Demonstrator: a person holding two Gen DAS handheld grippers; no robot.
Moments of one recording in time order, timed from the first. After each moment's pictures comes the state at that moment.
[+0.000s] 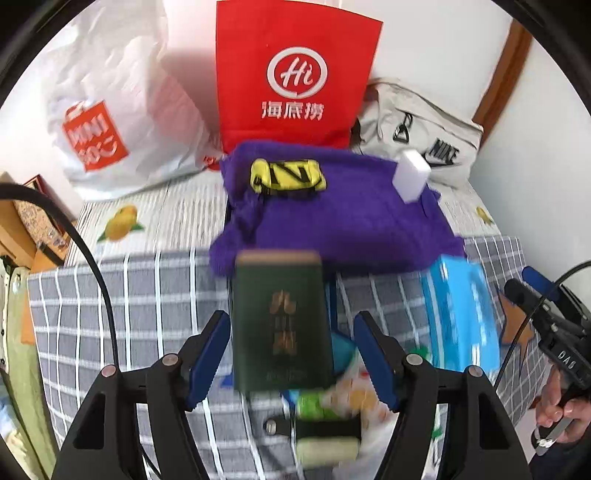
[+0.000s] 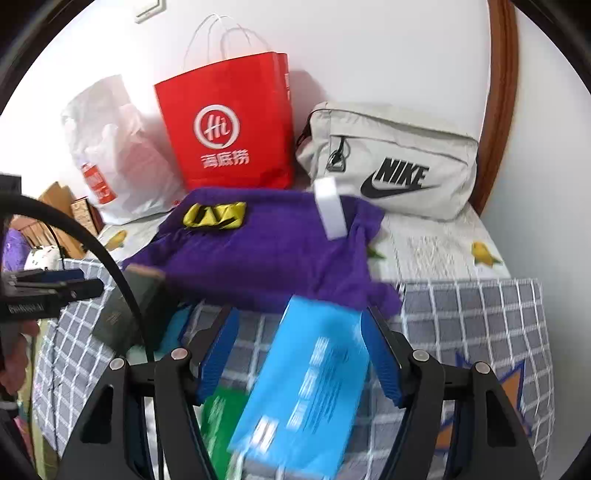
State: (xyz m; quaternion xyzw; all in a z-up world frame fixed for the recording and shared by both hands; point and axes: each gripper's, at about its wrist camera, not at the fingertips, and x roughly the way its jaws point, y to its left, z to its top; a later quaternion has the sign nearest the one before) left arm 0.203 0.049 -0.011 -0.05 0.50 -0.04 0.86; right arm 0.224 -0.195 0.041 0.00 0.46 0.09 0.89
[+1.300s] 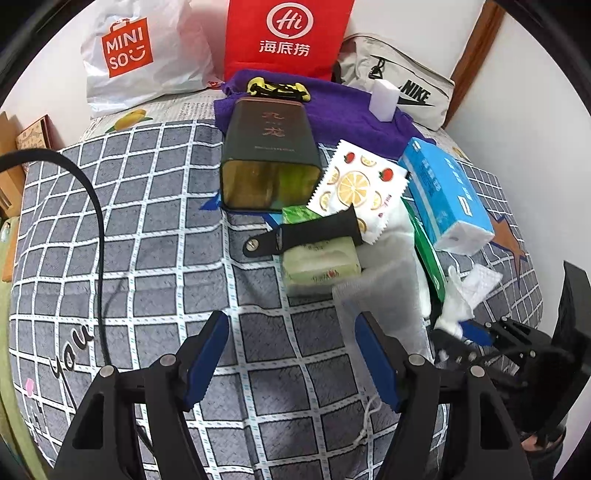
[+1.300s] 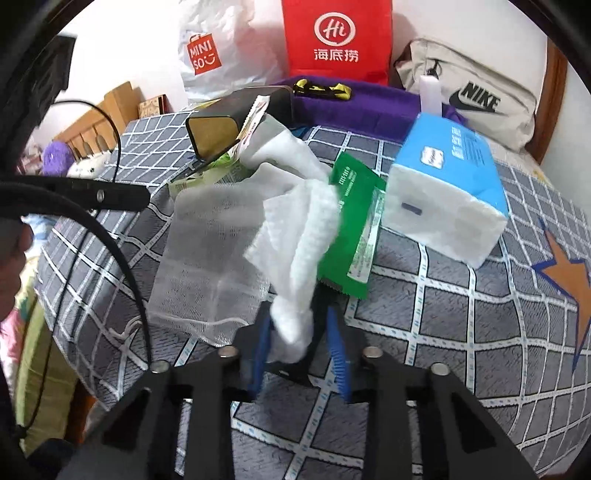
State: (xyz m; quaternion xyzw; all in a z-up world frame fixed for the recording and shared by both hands) left arm 0.064 0.043 -0.079 -0.07 0.52 -0.07 0.85; right arm 0.052 -0.136 -0.061 -0.05 0.50 0.20 0.84
